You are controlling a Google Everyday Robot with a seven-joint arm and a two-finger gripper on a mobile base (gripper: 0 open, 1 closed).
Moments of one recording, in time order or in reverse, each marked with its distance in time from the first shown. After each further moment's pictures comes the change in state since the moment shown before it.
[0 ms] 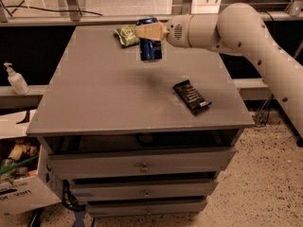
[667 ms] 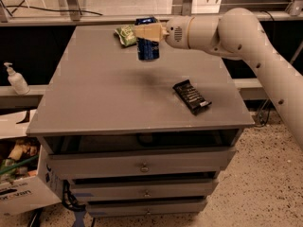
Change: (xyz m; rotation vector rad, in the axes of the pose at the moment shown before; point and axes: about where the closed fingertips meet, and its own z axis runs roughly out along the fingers) arm 0.004 -0.006 0.002 0.070 0.054 -0.055
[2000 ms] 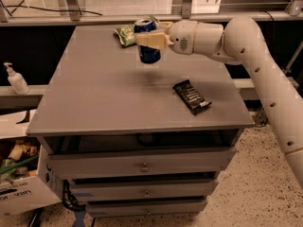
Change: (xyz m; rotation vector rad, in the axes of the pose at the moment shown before) arm -0.008 -0.006 -0.005 0.179 0.075 -0.289
